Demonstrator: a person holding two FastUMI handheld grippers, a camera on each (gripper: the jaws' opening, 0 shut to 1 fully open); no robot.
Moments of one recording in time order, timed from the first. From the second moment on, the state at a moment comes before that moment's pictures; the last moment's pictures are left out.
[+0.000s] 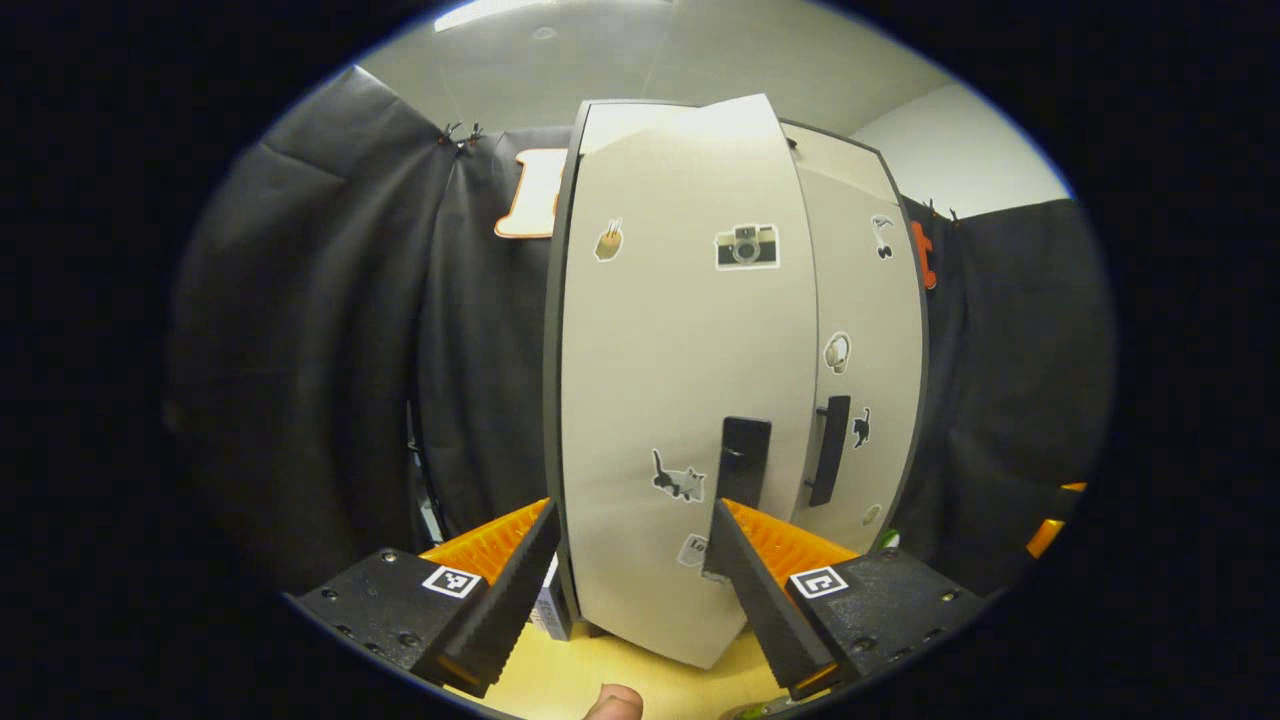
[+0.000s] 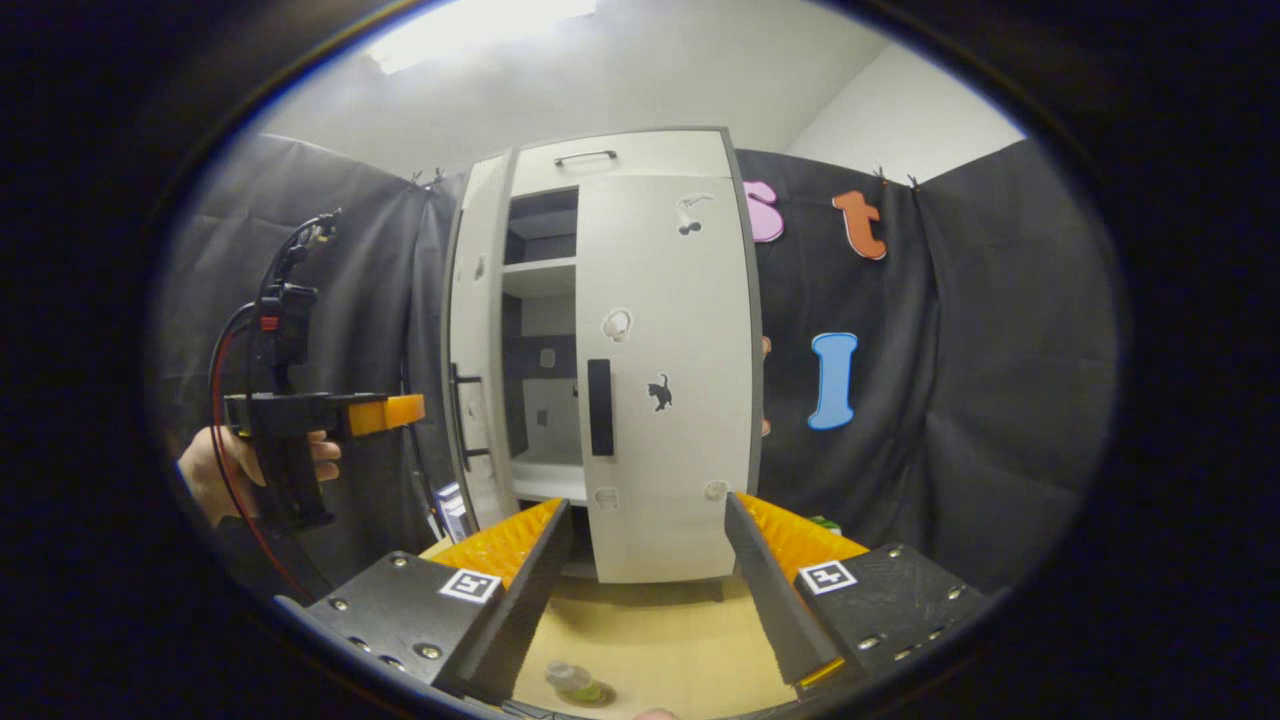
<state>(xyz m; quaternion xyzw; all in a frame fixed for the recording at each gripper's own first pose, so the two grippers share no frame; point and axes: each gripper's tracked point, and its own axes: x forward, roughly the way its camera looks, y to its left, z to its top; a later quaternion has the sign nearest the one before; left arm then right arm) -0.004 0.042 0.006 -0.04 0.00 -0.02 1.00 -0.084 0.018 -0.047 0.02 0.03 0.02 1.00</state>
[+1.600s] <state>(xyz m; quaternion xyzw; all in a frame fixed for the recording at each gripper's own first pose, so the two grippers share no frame) -0.044 0.037 -0.008 -0.07 -0.01 -0.05 1.00 -0.077 0.047 -0.037 0.01 0.01 0.01 1.00</state>
